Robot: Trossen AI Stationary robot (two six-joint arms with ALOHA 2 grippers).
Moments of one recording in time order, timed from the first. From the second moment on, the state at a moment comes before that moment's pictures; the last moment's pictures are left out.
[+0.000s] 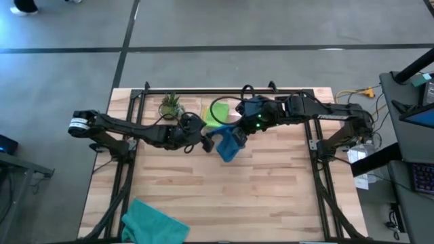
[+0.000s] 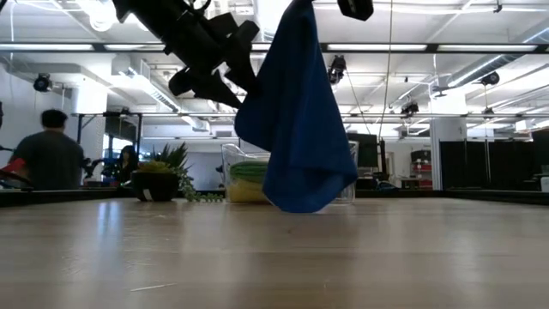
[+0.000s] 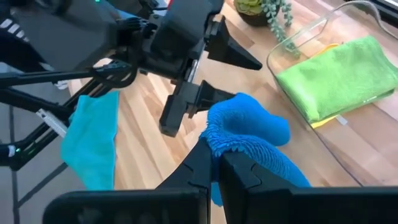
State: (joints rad) left arm -0.05 1.43 0.95 -0.15 -0.60 -0.57; right arm 0.01 1.55 1.68 -0.87 0.06 0.66
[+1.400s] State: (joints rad) left arm -0.05 1.16 1.00 -0.31 0.02 -0.49; right arm 0.02 1.51 1.68 -0.92 -0.05 0.24
